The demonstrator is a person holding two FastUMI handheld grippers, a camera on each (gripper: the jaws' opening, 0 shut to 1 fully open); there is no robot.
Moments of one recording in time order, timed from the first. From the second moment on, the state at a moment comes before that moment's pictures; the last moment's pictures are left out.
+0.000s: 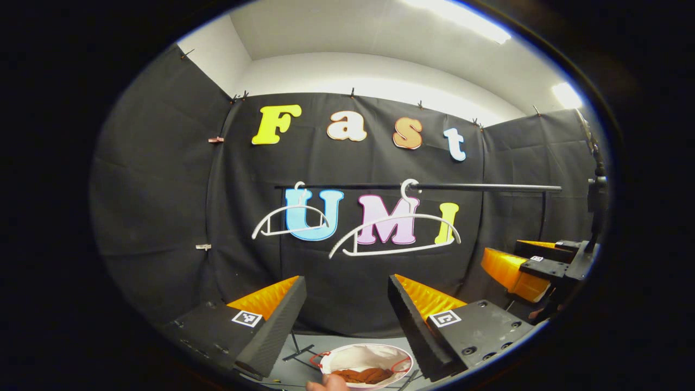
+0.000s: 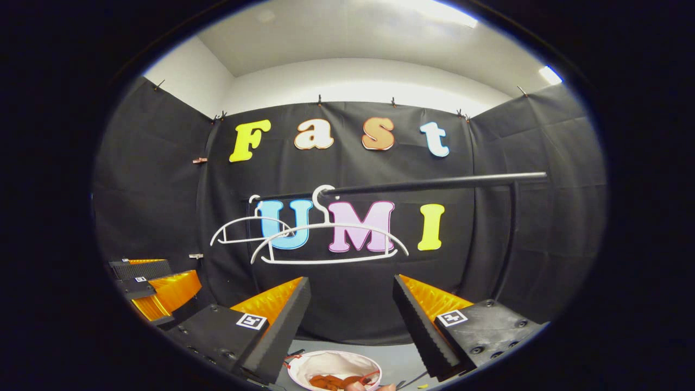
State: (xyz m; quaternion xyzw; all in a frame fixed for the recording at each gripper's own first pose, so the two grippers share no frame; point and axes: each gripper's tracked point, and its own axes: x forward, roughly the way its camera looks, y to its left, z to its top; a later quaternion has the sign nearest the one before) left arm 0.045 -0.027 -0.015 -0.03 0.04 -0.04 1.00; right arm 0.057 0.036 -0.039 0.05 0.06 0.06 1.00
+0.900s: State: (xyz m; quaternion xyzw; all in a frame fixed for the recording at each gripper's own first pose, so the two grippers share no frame) left arm 0.033 -0.002 0.006 -0.03 0.02 -0.01 1.00; right arm 0.048 0.018 -0.046 0.06 0.06 0.03 1.00
